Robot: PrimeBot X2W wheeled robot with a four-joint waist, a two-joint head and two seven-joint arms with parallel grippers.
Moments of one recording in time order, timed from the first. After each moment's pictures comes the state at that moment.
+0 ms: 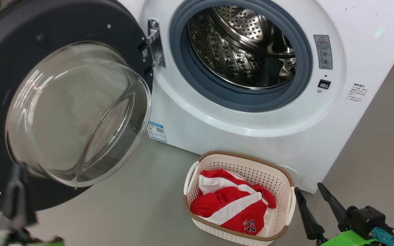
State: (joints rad) left arm 0.03 0.05 0.21 -0.08 -0.26 -0.09 -0.25; right arm 0.03 -0.11 0.12 0.28 0.37 0.12 -0.26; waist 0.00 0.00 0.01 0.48
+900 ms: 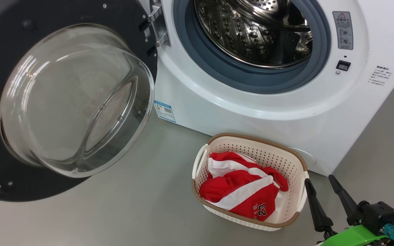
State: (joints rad) left arm -0.73 0.51 0.42 0.67 -0.79 -0.12 0.02; right arm 0.04 -0.09 0.04 0.24 0.35 0.12 -0.26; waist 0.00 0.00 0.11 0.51
